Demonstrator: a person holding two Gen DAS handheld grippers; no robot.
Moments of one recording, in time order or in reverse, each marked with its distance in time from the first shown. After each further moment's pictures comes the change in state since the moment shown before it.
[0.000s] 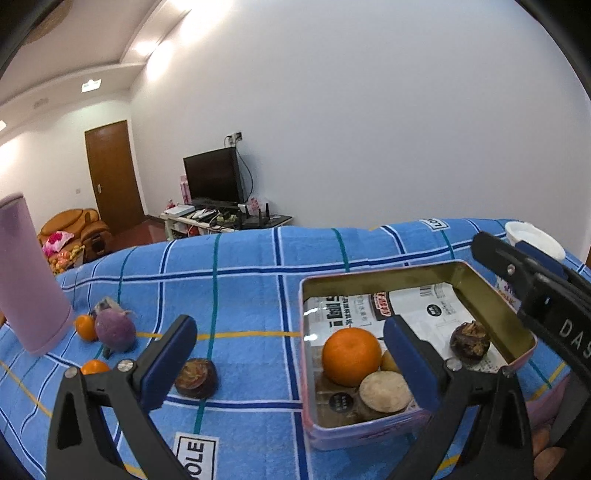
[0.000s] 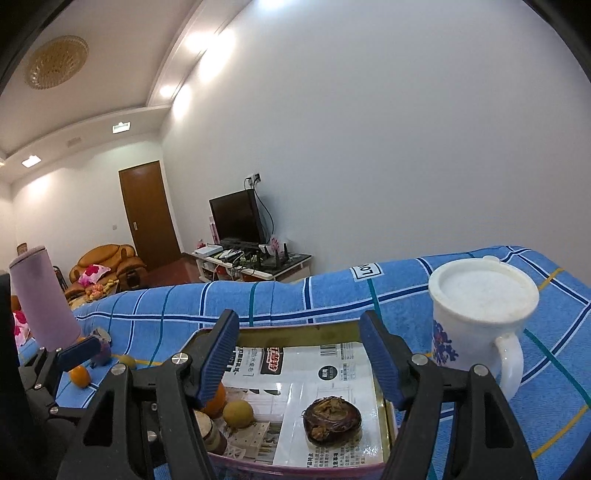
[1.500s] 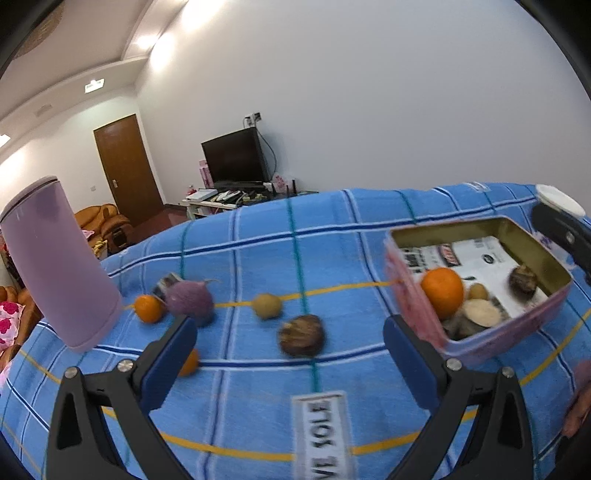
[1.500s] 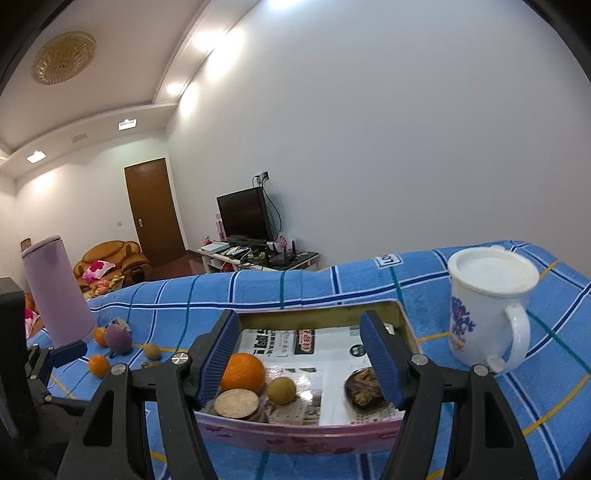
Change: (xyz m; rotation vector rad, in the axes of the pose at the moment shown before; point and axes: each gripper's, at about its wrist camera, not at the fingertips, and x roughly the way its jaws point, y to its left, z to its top) left arm -0.012 0.079 -0.020 0.067 0.087 0.087; right arm -0.026 0.037 -0.014 -0.017 0.012 0.022
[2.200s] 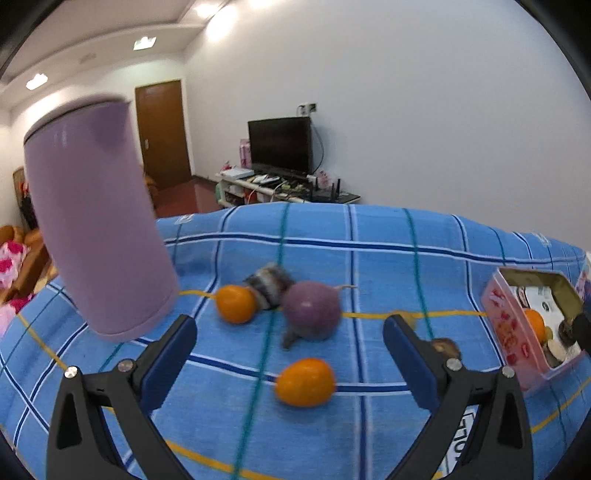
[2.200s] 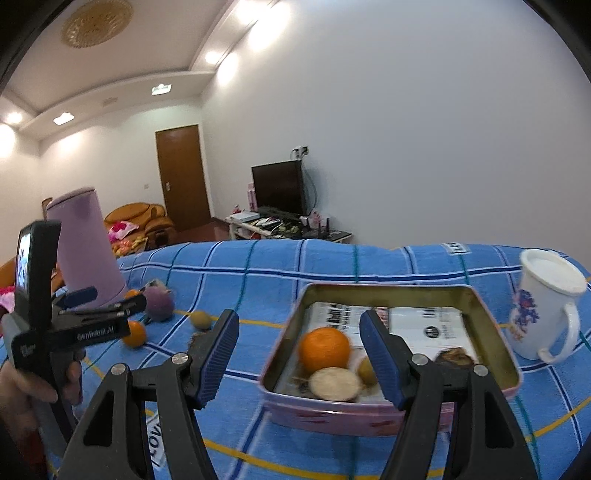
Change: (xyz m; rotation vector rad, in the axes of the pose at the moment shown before) left arm 0.033 0.126 -0.005 -0.223 0.040 0.038; right arm 0.020 0.082 -0.016 -0.132 0.105 0.105
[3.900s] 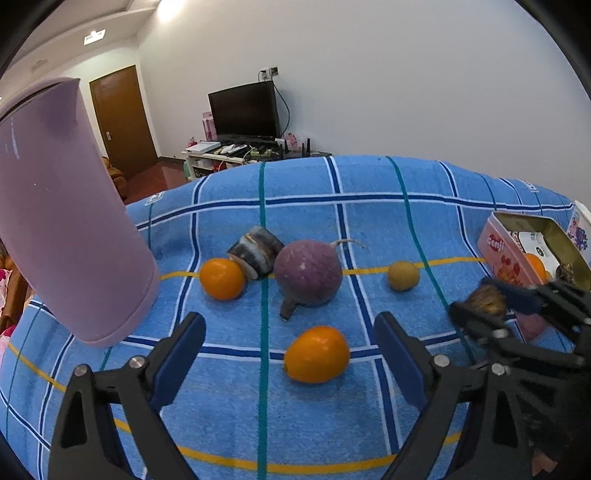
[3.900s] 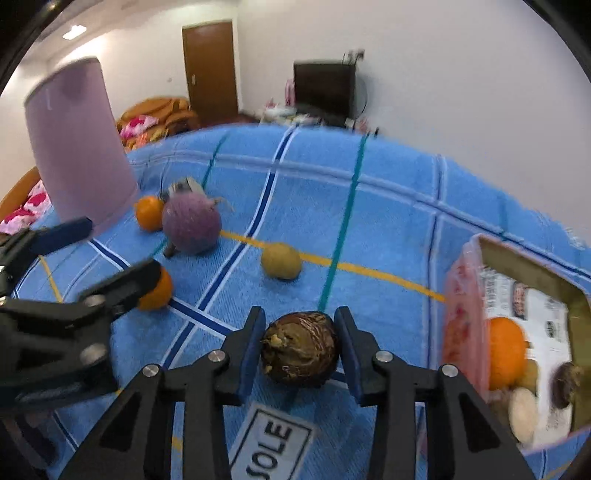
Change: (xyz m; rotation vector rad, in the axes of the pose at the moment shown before) left arm 0.021 0.000 -0.007 0.154 0.150 -0.091; right arm 0.103 0.095 -0.006 -0.136 0.352 0.039
